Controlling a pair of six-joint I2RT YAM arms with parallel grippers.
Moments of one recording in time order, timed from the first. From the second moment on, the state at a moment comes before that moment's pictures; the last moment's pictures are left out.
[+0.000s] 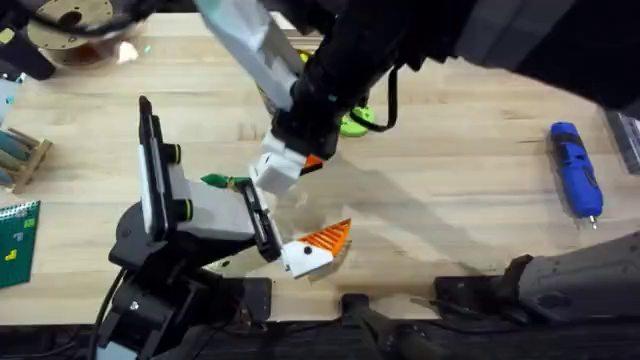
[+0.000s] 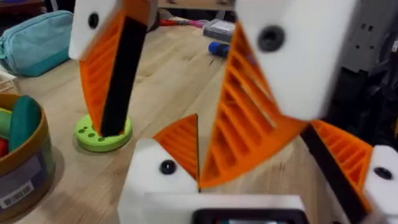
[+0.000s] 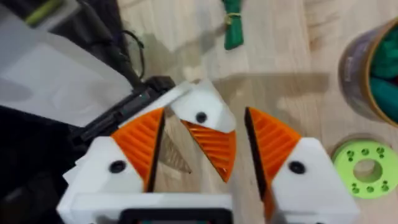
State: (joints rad) left arm -0.34 0.01 0.01 -0.07 0.85 -0.07; right arm 0.89 1.71 1.68 -1.13 -0.35 -0.30
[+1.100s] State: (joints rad) left arm -0.34 0.01 0.01 -0.07 0.85 -0.07; right arm 0.40 1.03 1.18 -1.17 -0.51 -0.25
